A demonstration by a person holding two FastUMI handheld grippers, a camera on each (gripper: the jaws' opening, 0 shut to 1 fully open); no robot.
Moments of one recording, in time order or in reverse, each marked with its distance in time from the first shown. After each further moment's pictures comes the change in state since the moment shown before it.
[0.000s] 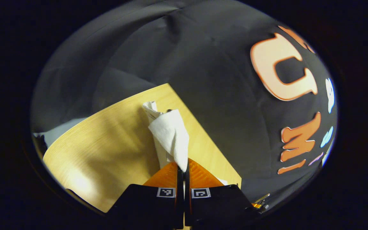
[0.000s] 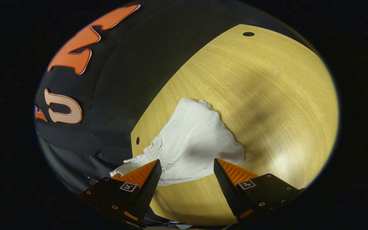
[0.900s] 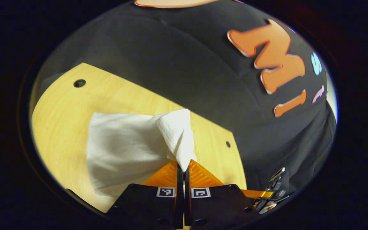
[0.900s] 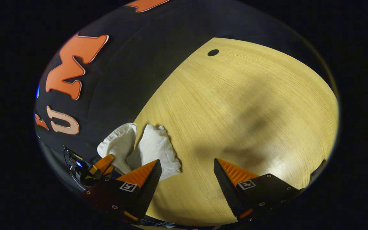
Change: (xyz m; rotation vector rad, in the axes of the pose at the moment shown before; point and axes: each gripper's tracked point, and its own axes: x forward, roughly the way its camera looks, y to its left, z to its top) left arm 0.112 -0.185 -0.263 0.415 0.361 -0.103; right arm -0.091 -0.143 0.059 0.034 -0.100 -0.074
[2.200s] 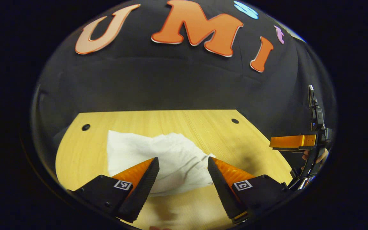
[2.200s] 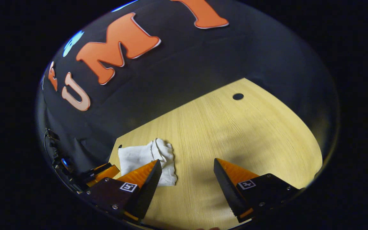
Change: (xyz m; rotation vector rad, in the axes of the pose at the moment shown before) left arm -0.091 -0.016 0.014 0.449 -0.226 0.183; right arm -0.049 0.075 0.071 -0.476 -0.274 0.033
